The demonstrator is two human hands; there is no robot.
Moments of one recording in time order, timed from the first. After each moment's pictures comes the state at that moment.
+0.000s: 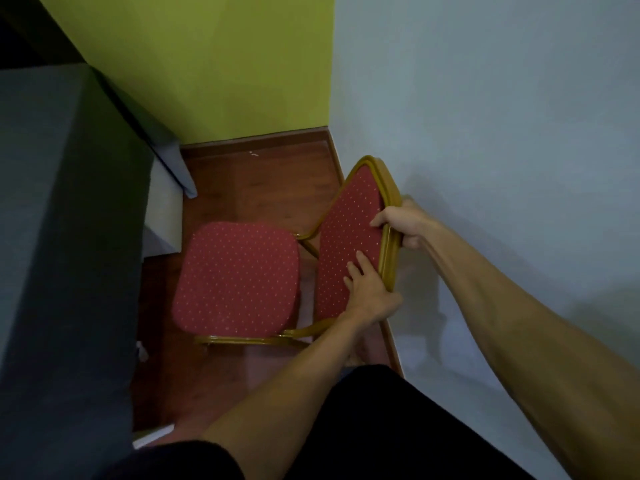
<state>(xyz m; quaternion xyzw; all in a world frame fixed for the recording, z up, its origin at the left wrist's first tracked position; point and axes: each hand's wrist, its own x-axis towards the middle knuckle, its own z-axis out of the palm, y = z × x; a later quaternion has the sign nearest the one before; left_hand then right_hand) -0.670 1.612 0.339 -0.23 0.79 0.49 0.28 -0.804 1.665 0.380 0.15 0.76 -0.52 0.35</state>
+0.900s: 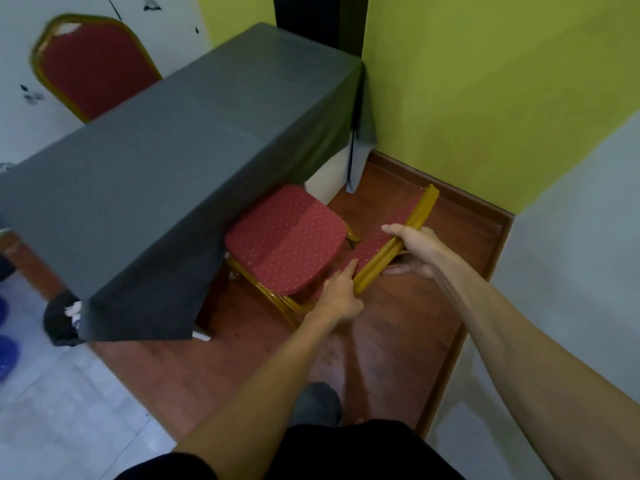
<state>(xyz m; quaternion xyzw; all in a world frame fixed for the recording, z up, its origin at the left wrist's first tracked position) -0.636 1.403 0.337 -0.50 0.74 0.45 0.06 -0.810 1.417 0.378 -0.10 0.72 -0.44 0.52</state>
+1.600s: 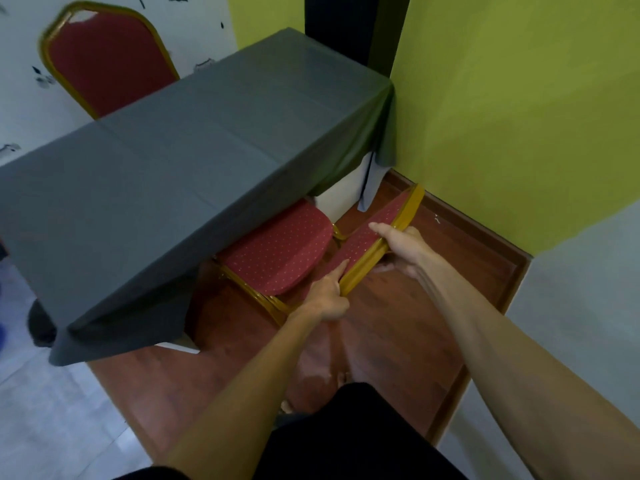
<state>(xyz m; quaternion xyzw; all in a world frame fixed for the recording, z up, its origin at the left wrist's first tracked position) -0.661 1.278 0.327 -0.53 0.67 0.52 0.04 -0.833 1.277 0.381 -0.14 0.72 -0.41 0.54</state>
